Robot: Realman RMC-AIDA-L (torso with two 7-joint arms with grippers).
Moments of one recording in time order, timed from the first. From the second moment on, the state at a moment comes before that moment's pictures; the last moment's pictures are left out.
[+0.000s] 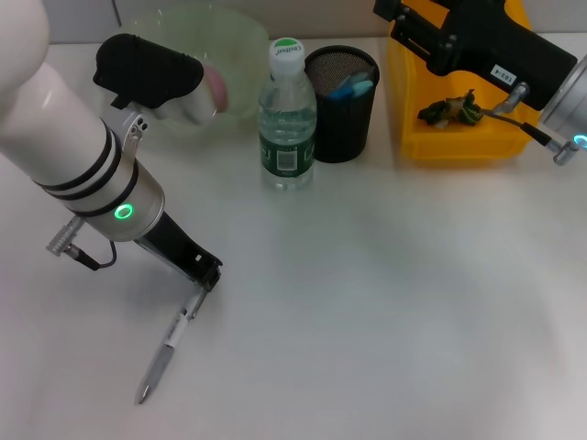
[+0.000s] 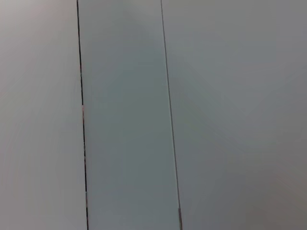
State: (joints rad) left arm -0.66 -2.08 1.59 1.20 2.59 1.50 -2.87; right arm 0.55 2.08 -1.08 -0.48 -1.08 -1.29 0.95
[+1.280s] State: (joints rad) left arm -0.68 -2.08 1.58 1.16 2.62 1.51 -2.88; right arm 0.58 2.08 -1.08 -0.48 -1.08 -1.26 0.95
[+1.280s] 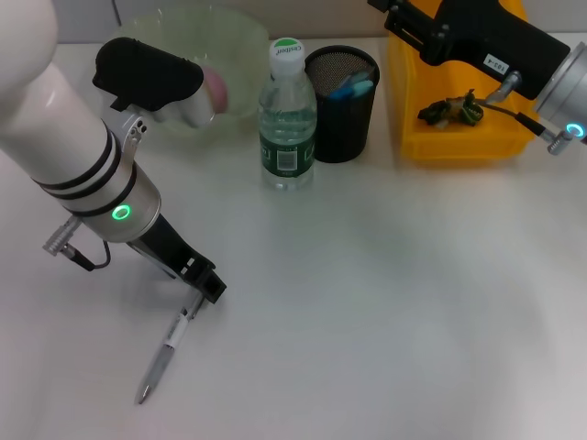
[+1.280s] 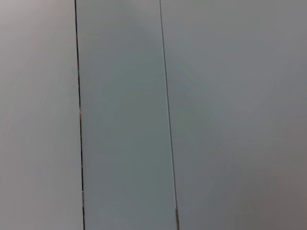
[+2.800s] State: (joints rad) left arm -0.69 -2.08 1.60 1.15 2.62 1.51 -2.88; right arm 0.58 2.09 -1.08 -0.48 -1.08 -1.25 0.95
